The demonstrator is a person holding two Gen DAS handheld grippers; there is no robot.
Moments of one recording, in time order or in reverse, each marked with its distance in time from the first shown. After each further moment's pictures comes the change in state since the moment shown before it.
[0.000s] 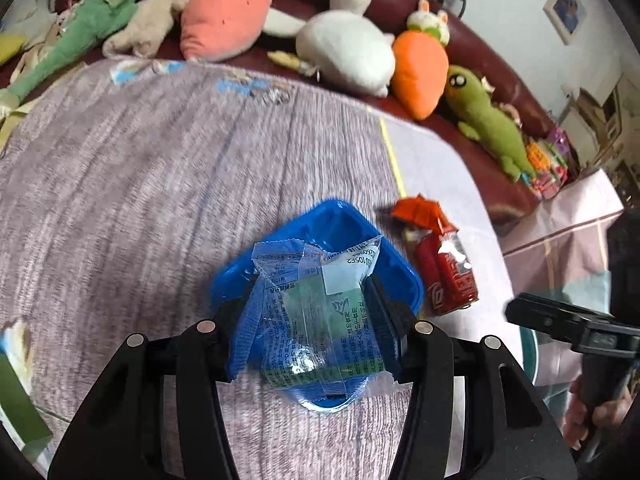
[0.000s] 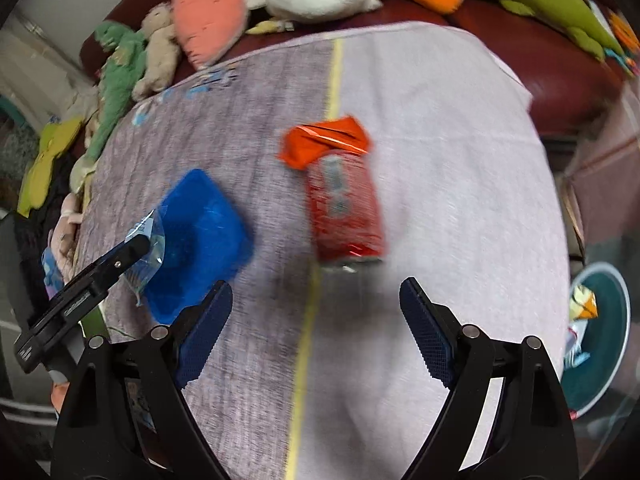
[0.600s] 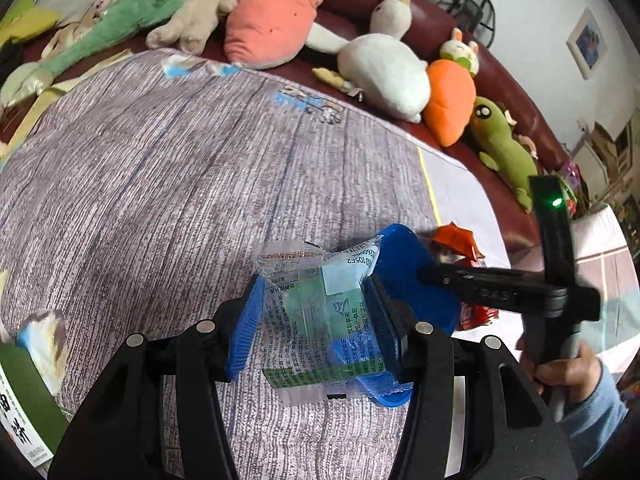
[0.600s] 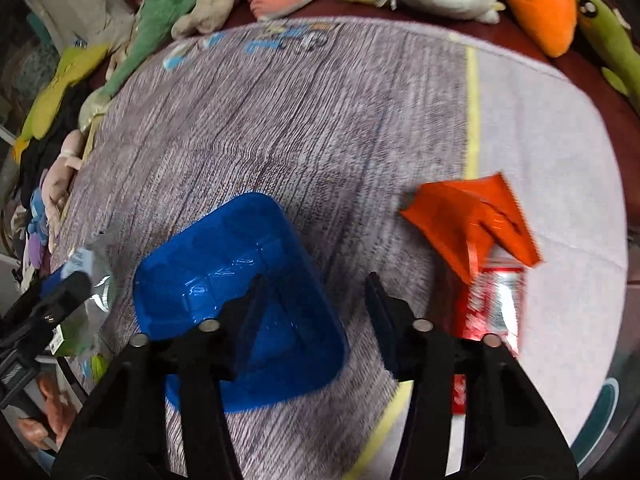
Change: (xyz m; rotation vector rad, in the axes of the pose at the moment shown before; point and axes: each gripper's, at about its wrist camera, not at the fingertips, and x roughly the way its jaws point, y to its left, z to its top) left arm -0.017 0.058 0.003 -0.097 -0.030 0.032; right arm 0.110 0.076 0.058 -0.233 0.125 0.001
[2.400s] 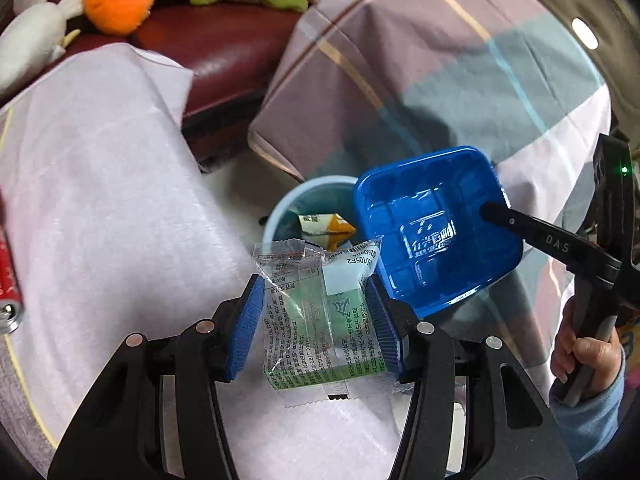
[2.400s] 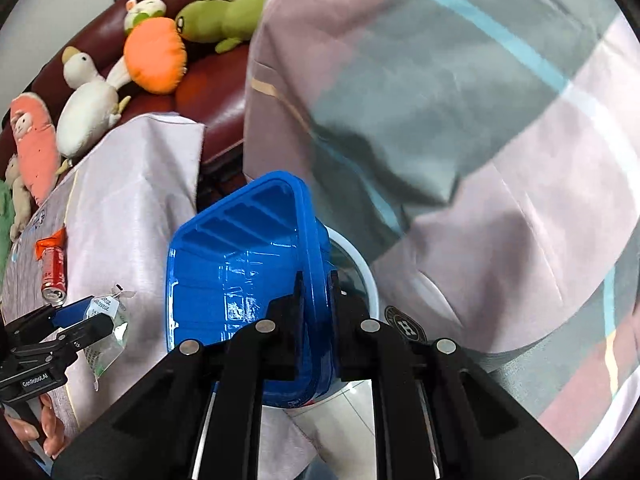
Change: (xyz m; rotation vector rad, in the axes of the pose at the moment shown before) left arm 0.127 -0.456 -0.207 0.673 0.405 -0.330; right arm -0.240 -0.387 -0.356 0.729 -0.337 -0.367
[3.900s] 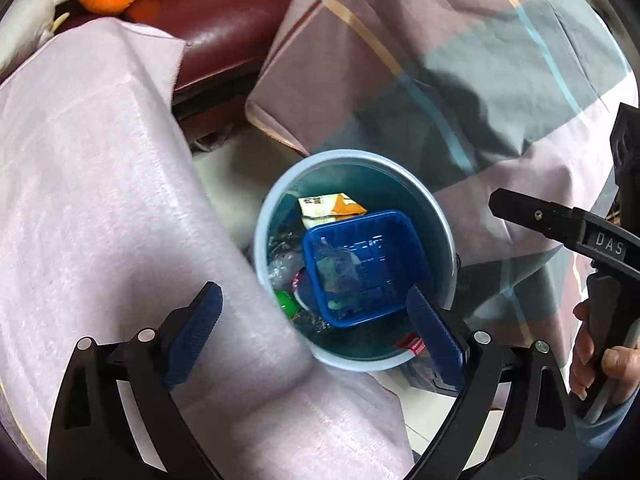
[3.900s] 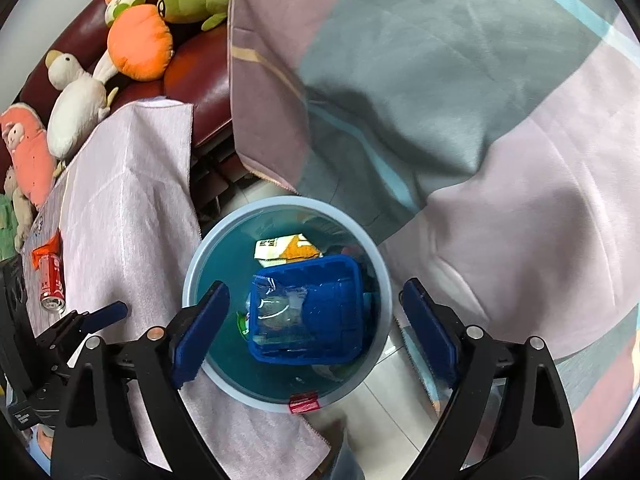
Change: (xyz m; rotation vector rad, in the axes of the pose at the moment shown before) left arm 0.041 0.006 -0.001 -0.015 0.065 0.035; right arm 0.031 0.000 0.007 0.042 0.099 0.025
